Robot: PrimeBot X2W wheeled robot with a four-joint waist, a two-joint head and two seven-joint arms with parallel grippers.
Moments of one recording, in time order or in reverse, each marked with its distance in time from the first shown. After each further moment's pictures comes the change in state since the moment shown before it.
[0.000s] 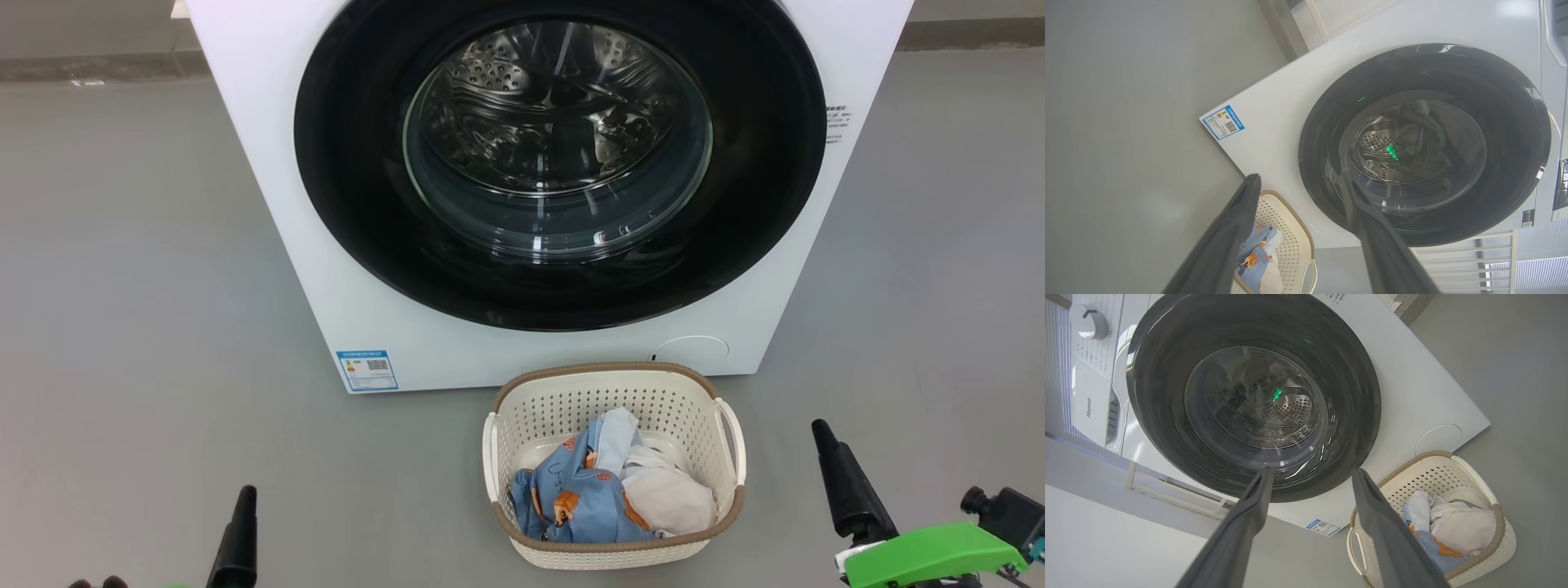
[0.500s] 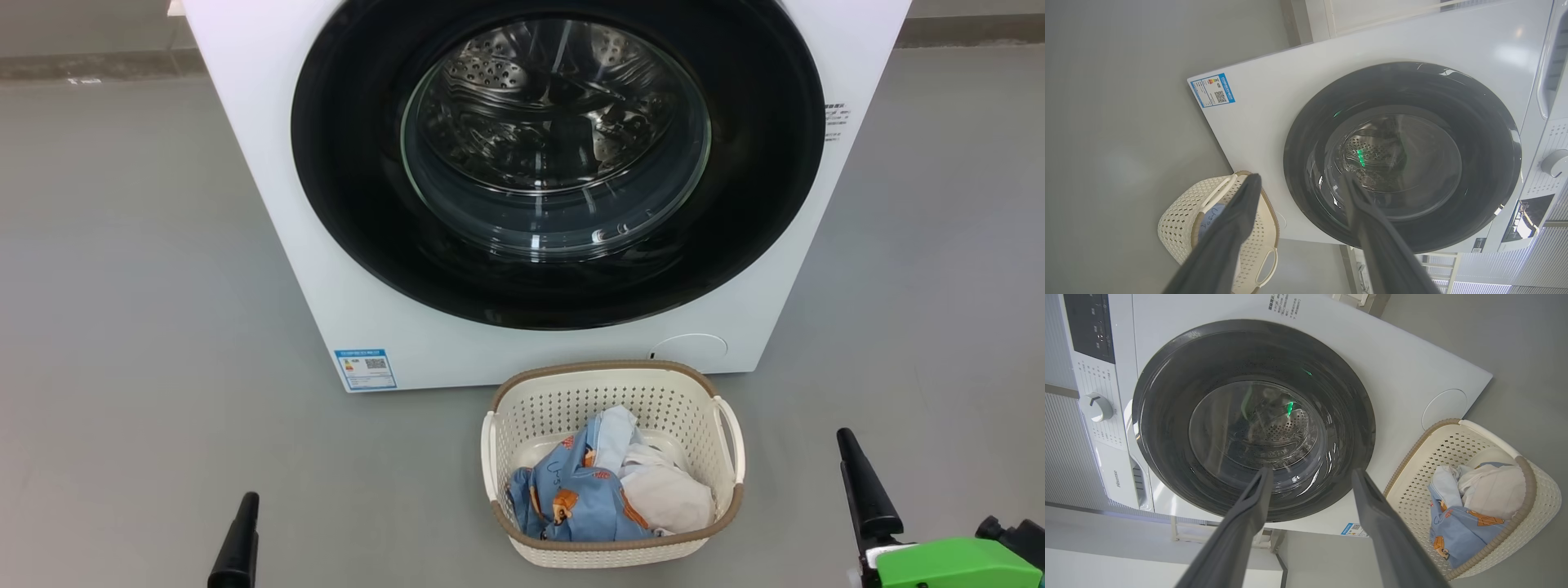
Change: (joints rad) left arm 0.000 -0.003 -0.002 0.020 -0.241 0.000 0.043; right arm 0.000 0.034 -0.058 0.043 0.270 0.000 0.044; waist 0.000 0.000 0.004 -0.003
